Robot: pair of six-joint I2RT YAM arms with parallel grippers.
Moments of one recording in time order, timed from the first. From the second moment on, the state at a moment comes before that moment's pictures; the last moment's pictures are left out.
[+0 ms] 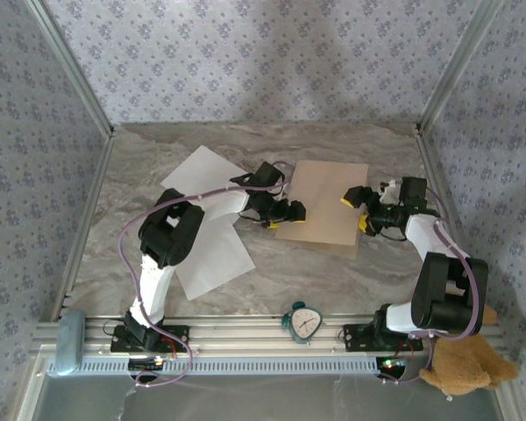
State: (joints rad) left arm -0.72 2.13 1.51 -0.42 0.51 -0.68; right arm -0.18 1.37 0.76 -0.34 -0.85 0.66
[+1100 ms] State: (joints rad) left arm -0.84 1.77 1.33 -0.36 0.36 -0.62; right arm -0.15 1.16 0.83 -0.32 -0.95 0.77
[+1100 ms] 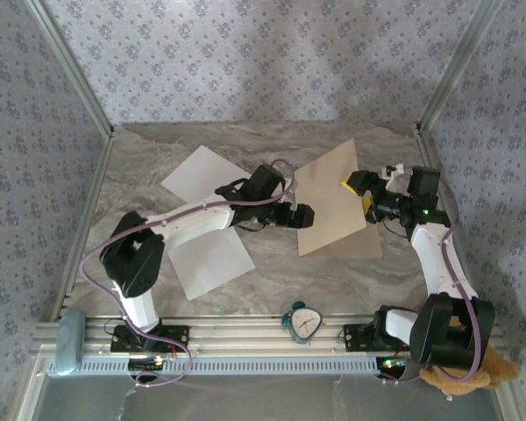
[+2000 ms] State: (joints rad) left arm -0.73 1.50 1.25 -0.31 0.42 -0.79; right arm 0.24 1.25 0.80 0.24 -0.82 1.13
